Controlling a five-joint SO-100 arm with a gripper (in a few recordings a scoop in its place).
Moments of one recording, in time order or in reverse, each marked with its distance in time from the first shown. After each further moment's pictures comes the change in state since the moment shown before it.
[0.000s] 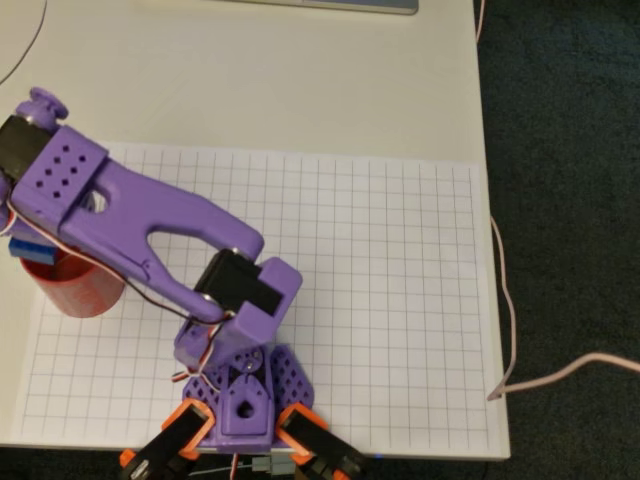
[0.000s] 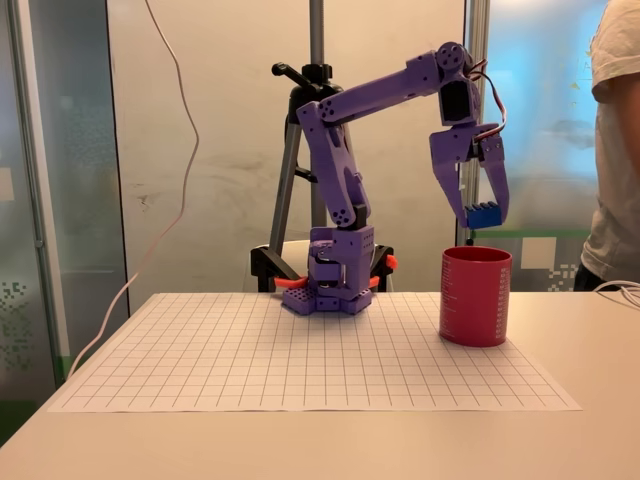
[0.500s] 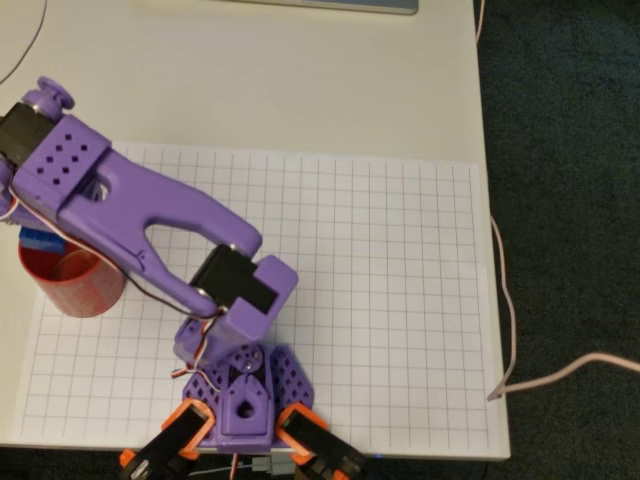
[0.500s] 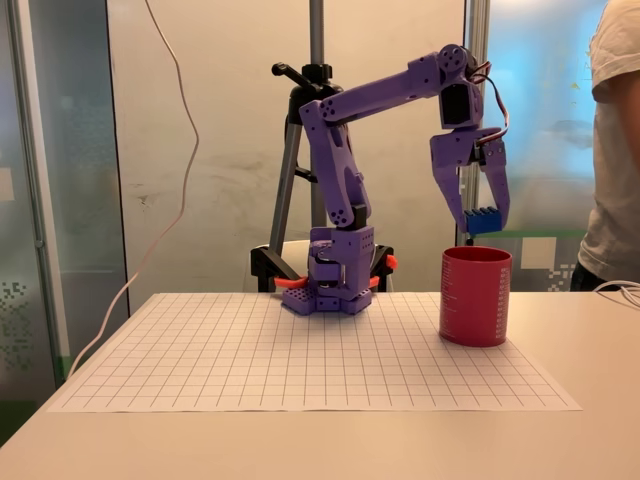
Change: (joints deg) arm 4.3 -0.9 0.1 -0.1 -5.2
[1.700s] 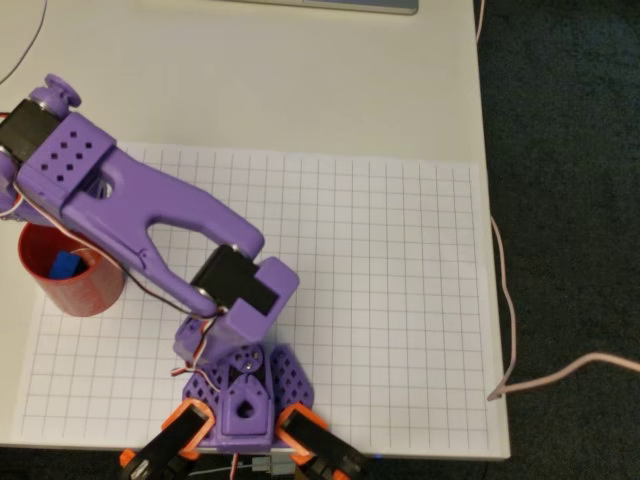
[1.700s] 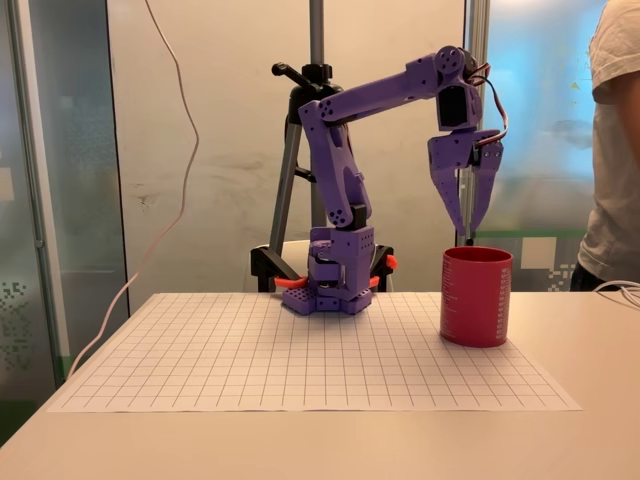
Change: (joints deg) arm 1.8 0.4 1.1 -0.7 -4.5
